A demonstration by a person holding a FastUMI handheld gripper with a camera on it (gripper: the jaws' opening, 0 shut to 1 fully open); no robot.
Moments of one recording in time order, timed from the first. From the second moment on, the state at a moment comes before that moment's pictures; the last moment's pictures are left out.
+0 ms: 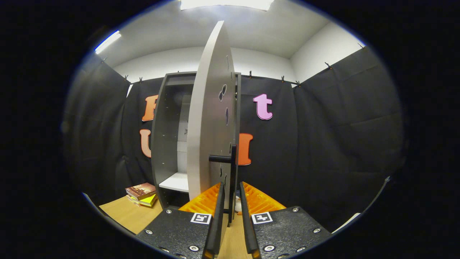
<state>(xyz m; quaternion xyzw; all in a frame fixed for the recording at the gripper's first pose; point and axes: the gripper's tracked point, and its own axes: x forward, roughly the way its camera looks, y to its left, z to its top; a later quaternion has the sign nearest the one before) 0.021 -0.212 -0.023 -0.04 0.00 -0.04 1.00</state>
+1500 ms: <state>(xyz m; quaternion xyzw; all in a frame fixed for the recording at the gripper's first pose) -0.024 -0.059 0.008 -0.03 -0.03 0.00 1.00</state>
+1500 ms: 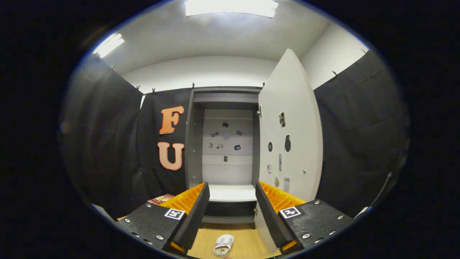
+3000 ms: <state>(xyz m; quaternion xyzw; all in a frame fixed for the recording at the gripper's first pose) 0.038 -0.001 -0.359 0.04 0.30 0.01 0.95</state>
